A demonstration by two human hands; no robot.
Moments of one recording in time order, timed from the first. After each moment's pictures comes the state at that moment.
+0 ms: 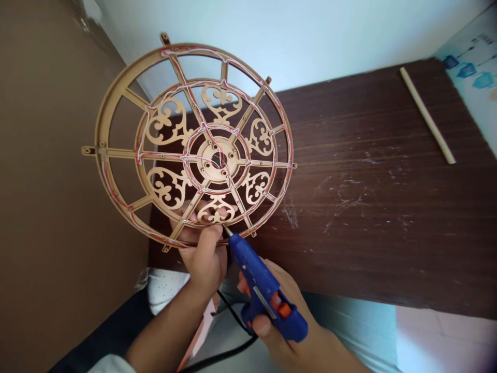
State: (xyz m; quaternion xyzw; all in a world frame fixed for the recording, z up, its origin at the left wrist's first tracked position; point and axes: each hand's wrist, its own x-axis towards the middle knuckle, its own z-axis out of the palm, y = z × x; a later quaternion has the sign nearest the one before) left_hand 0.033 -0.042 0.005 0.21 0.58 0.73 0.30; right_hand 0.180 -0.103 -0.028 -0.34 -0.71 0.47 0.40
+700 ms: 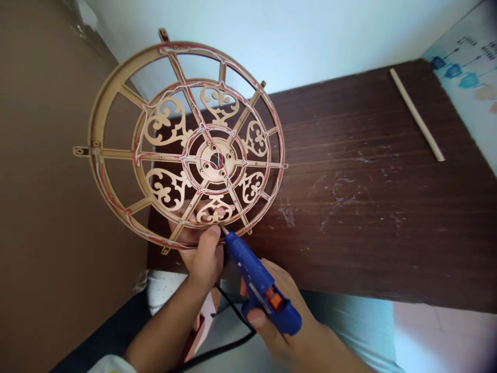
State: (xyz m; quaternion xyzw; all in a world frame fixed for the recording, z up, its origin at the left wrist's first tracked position) left_hand 0.027 -0.042 -0.006 0.23 0.58 0.74 0.26; right_hand 0.183 -0.107 -0.031 -0.36 -0.76 0.36 0.40
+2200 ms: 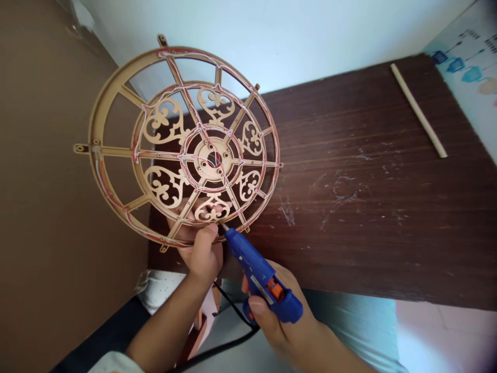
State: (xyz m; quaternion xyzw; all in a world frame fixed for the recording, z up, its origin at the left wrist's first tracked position) left_hand 0.025 -0.033 -0.009 0.29 0.56 0.73 0.27; right_hand 0.168 -0.094 -0.008 -0.38 -0.72 0.40 0.43
